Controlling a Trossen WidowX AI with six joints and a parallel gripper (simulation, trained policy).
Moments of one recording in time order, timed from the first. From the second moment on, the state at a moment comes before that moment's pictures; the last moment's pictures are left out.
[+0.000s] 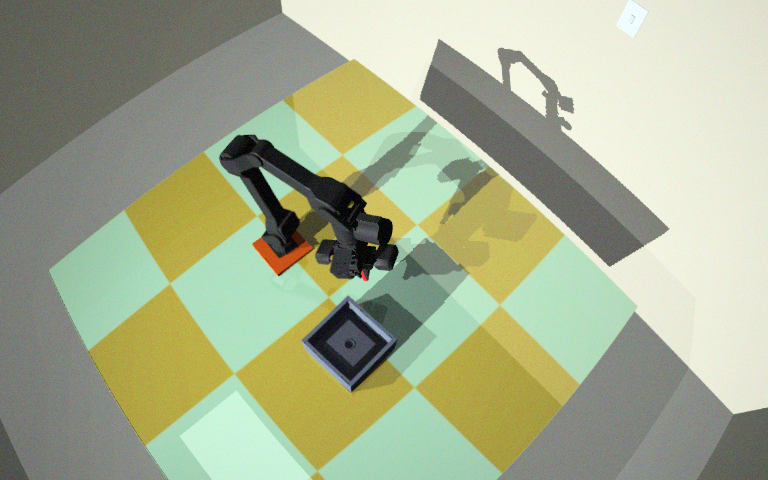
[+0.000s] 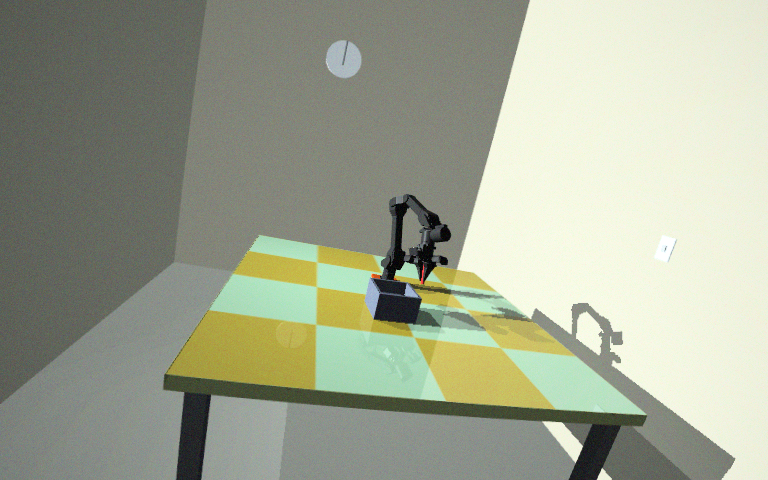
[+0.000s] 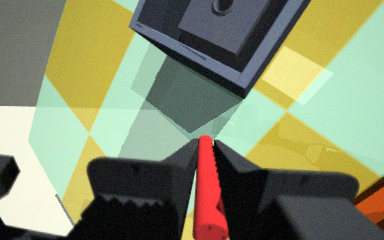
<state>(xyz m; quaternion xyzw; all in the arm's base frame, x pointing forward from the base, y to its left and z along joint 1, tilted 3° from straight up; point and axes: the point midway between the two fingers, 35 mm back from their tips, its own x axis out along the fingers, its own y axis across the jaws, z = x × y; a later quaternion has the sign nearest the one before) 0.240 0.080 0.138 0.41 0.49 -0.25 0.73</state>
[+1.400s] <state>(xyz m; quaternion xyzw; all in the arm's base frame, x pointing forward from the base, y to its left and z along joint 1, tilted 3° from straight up) 0.326 -0.035 0.116 0.42 0.44 -0.34 0.72</state>
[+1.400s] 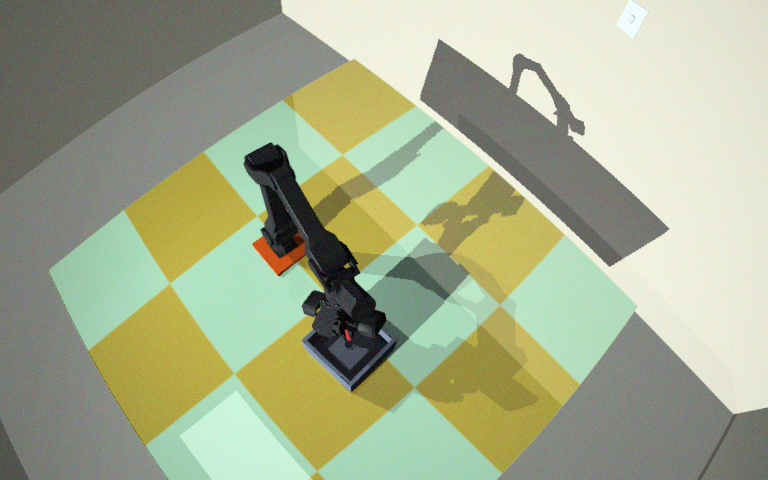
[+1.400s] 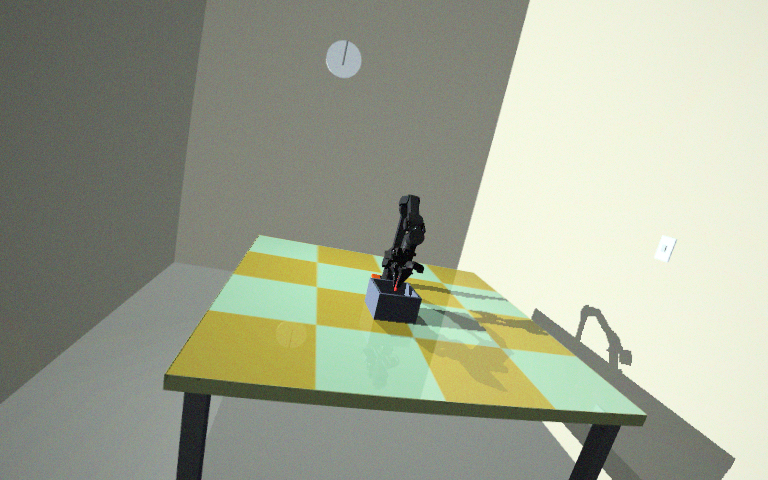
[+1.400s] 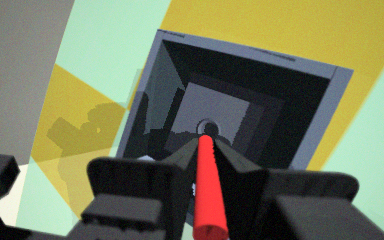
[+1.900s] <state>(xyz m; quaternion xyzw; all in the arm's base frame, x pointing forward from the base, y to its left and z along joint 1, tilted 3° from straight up) 0.337 -0.046 0.086 0.40 0.48 -0.35 0.70</state>
